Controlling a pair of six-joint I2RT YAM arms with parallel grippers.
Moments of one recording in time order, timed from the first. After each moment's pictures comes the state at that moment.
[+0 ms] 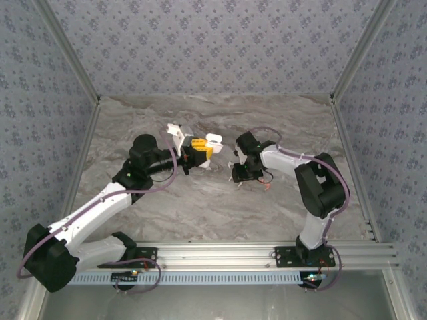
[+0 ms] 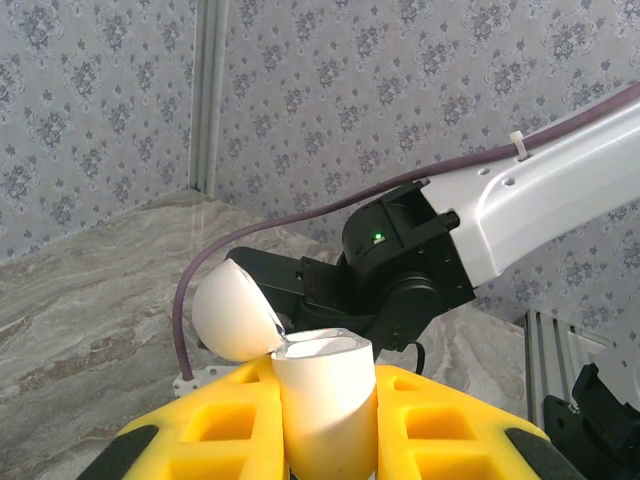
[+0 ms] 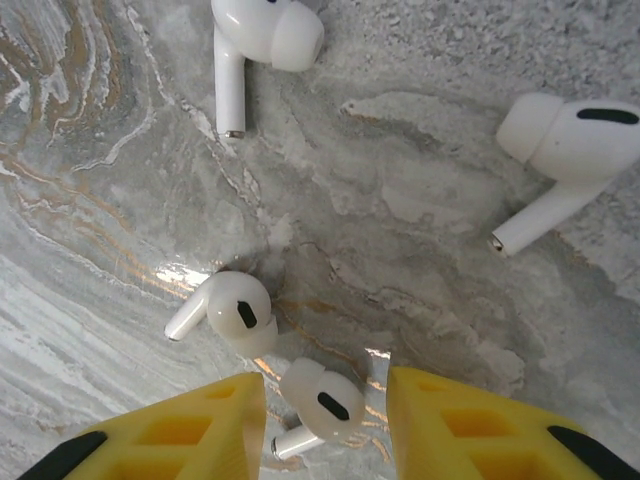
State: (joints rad) left arm -0.64 1.09 0.80 0.25 0.56 -0.19; right arm 0.53 1.79 1.11 -0.63 -0.17 0.27
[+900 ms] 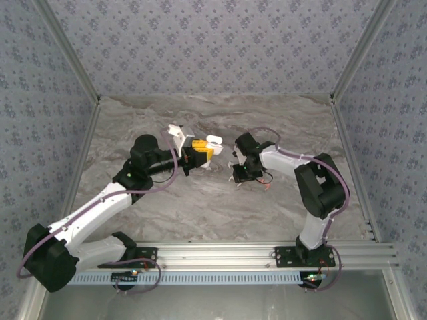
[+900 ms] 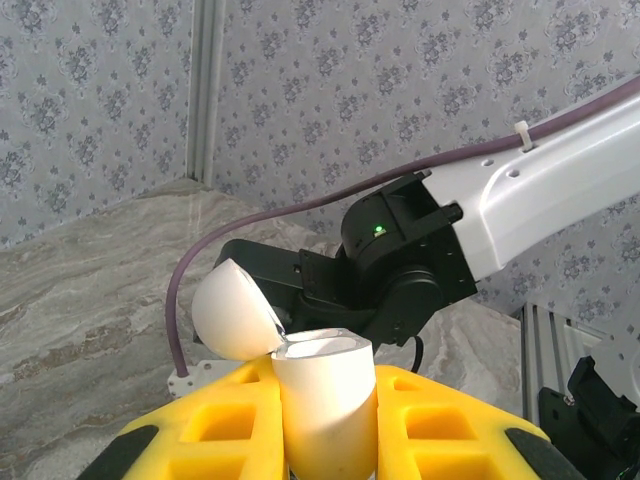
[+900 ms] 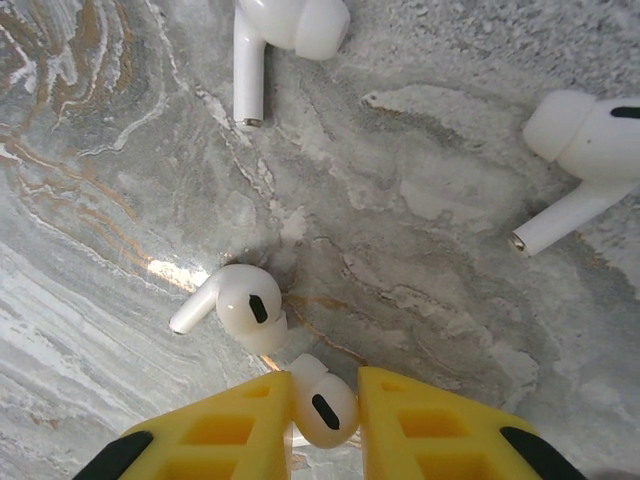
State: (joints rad) left arm -0.64 1.09 0.80 0.23 0.56 -0.19; right arm 0.54 1.78 1.10 -0.63 -0.16 0.25
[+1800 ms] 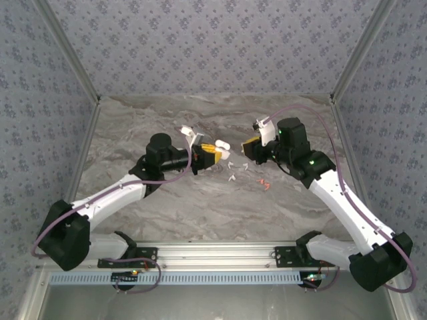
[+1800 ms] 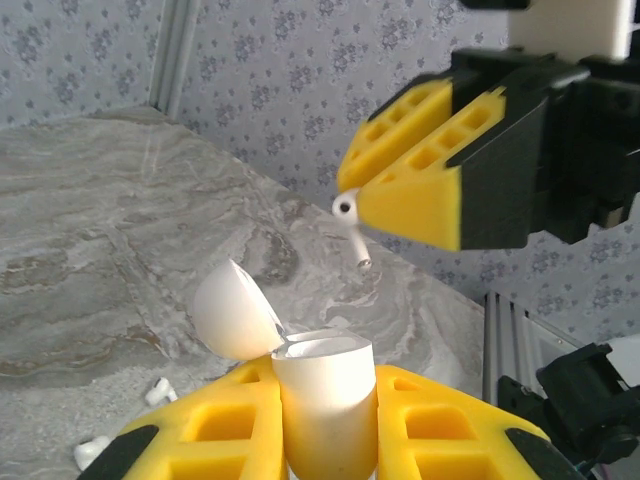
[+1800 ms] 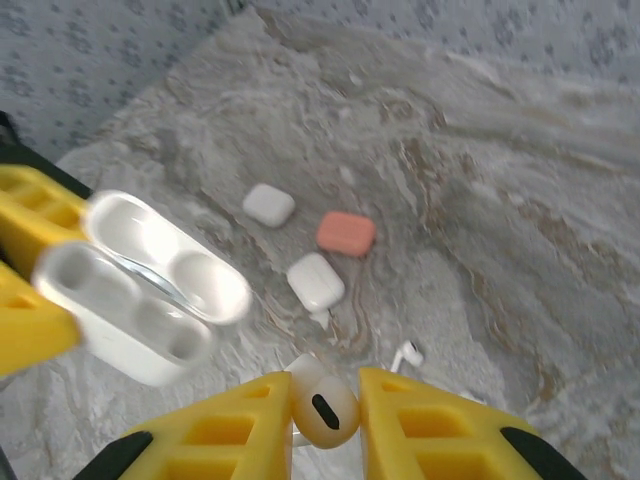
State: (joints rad) left arm -0.64 1.28 0.77 0.38 0.64 -0.34; right arm 0.48 1.10 1.07 -0.49 -0.30 0.04
